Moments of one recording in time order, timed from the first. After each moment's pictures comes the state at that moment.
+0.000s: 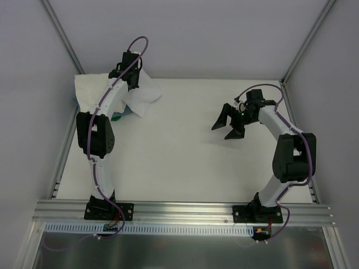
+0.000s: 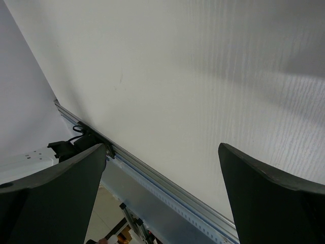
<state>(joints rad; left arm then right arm) -0.19 2.07 1.93 -0.61 -0.32 0.04 0.11 1.71 1.27 -0.80 -0.66 0.38</state>
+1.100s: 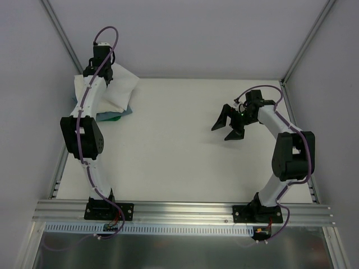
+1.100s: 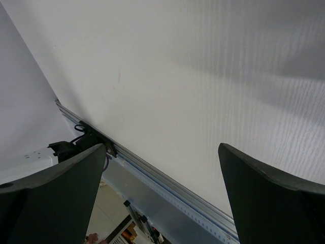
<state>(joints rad) 0.00 2.00 1.95 -0.57 -0.43 0.06 0.11 1.73 1.28 -0.81 -0.66 0.40</state>
